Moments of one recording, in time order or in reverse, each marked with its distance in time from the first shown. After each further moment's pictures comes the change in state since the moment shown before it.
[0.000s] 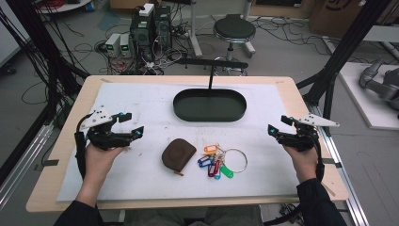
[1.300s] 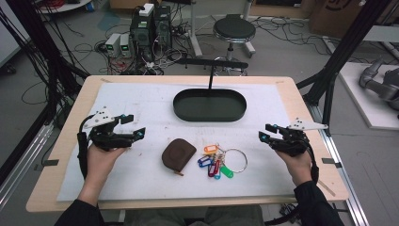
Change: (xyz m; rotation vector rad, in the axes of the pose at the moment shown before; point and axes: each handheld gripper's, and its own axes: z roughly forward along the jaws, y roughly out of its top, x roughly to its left) left arm 0.001 -0.005 0.006 0.019 -0.020 -0.027; right arm 0.018 -0.011 0.013 0.053 0.177 -0.027
